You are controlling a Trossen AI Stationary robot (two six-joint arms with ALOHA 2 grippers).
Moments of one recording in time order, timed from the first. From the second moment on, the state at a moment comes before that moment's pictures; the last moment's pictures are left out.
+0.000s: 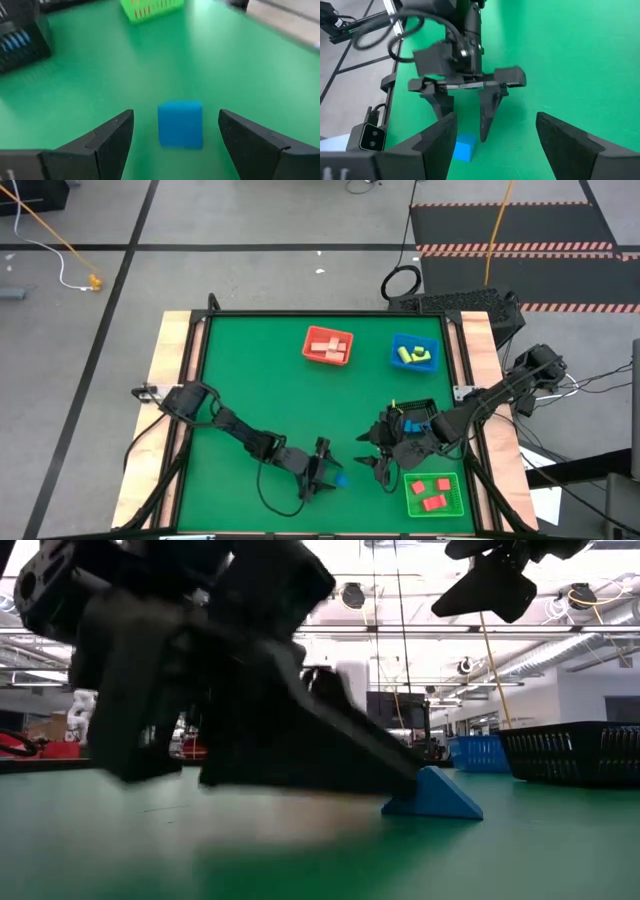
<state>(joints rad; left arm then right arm) -0.44 2.15 0.98 0.76 -0.11 0.10 0.55 1.39 0.83 -0.10 0.42 0.67</state>
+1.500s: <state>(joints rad) -0.45 2.01 1.09 0.71 -0.58 0.25 0.53 1.38 0.42 0.70 0.39 1.14</state>
